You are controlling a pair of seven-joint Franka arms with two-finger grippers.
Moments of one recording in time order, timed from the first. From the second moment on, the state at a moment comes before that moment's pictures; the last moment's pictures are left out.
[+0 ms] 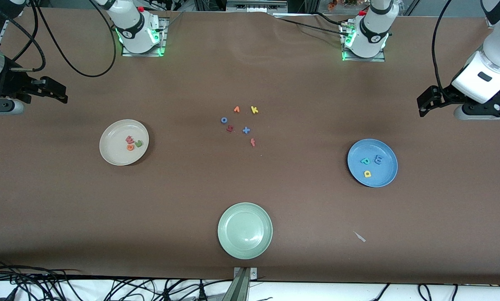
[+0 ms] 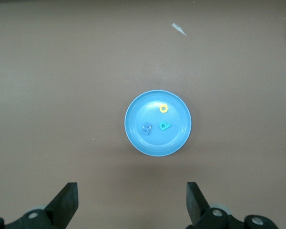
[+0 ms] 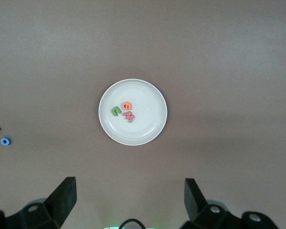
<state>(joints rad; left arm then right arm) -0.03 -0.03 -0.07 -1.70 0.10 1.69 -0.10 -0.05 0.01 0.08 -1.64 -0.04 1.56 0.00</state>
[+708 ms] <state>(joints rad) -0.02 -0.03 -0.06 -1.70 -0.01 1.67 -0.09 -0.05 0.01 0.08 -1.64 -0.04 1.56 0.00</state>
